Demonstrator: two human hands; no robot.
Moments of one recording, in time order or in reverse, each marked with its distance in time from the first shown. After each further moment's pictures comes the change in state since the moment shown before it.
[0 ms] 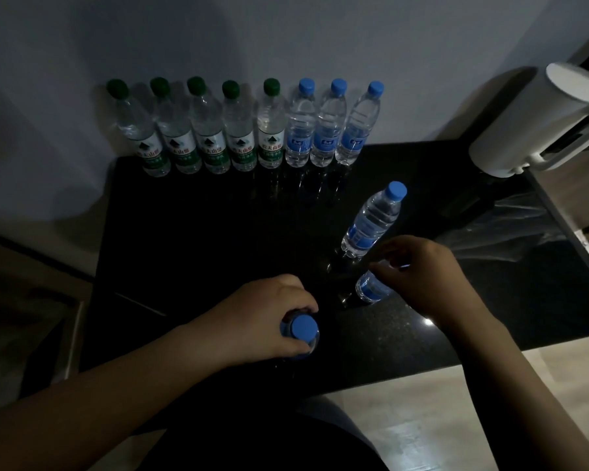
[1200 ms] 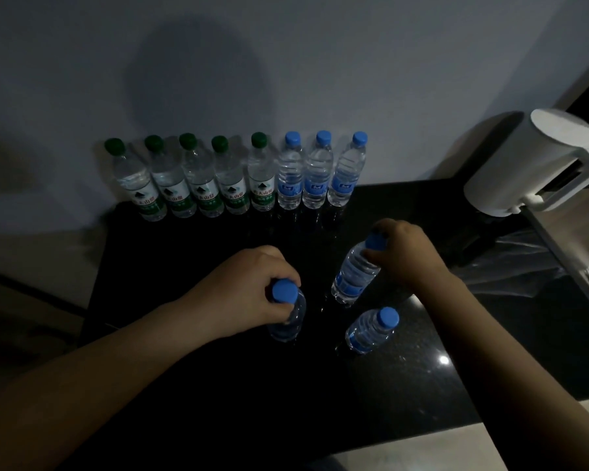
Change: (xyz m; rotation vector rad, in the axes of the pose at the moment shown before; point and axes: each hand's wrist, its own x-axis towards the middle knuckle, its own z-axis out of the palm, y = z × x) left_hand 0.064 0.011 -0.065 -0.053 0.274 0.017; right_hand 0.127 0.041 -0.025 -0.136 0.062 -0.044
